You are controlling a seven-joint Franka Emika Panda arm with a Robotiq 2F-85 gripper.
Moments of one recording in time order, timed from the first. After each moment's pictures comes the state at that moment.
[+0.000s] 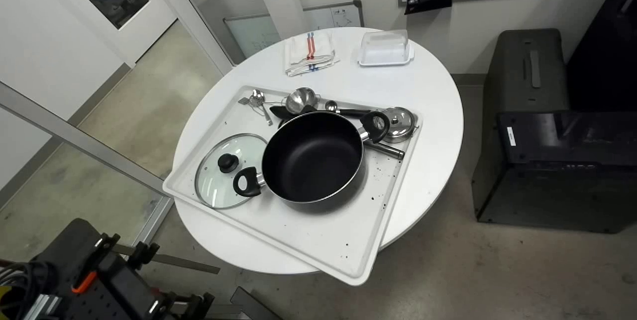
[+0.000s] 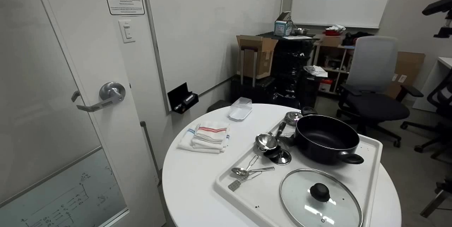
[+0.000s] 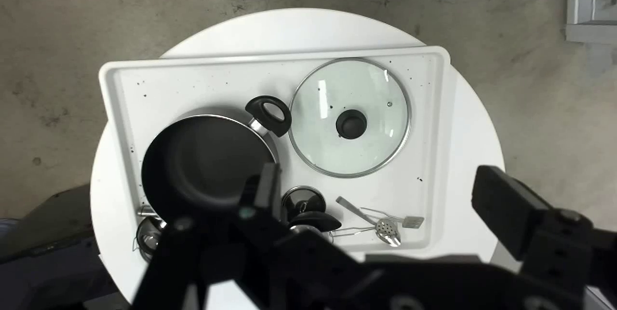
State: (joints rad) arm 0.04 -0.61 0.01 -2.46 0.03 1.83 0.02
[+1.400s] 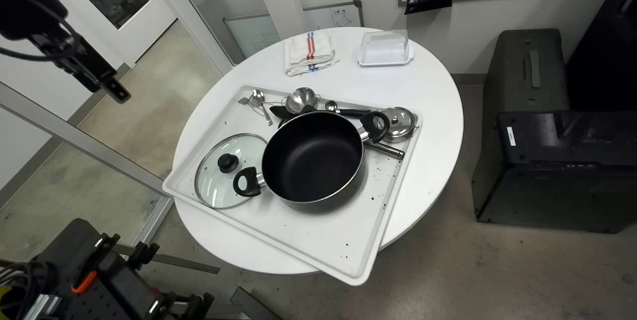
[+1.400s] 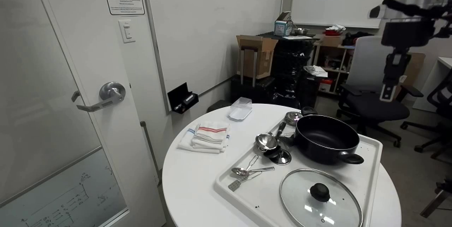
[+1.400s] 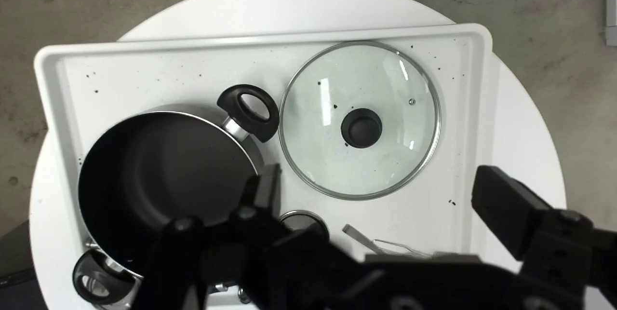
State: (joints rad) arm 0.04 -0.18 0.08 -2.48 0.03 2.22 0.08
